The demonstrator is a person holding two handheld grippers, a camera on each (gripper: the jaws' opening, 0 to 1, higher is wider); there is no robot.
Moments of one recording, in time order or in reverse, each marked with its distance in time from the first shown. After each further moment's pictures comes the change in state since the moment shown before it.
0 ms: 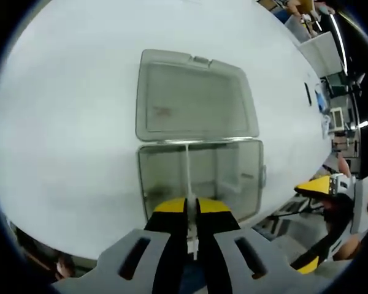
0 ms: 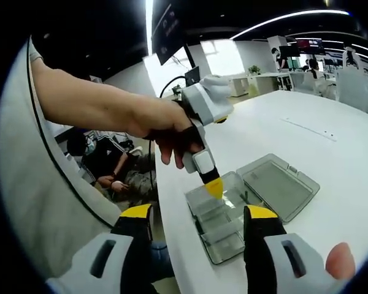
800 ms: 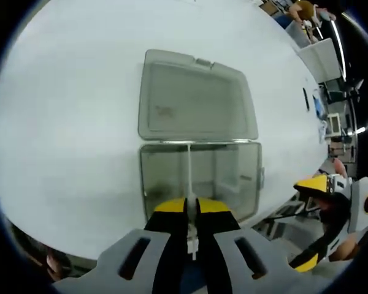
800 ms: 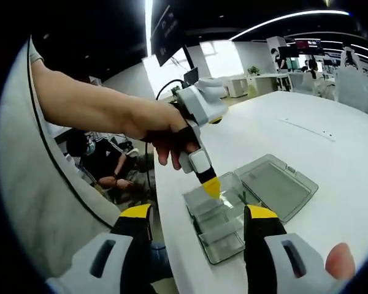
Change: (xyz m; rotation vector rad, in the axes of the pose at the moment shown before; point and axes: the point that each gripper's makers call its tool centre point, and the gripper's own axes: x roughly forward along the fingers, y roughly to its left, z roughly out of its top) left arm -0.003 -0.001 -0.002 -0.028 -0.014 -0.023; right arm -0.002 -0.004 0.001 0.003 -0.009 -0.006
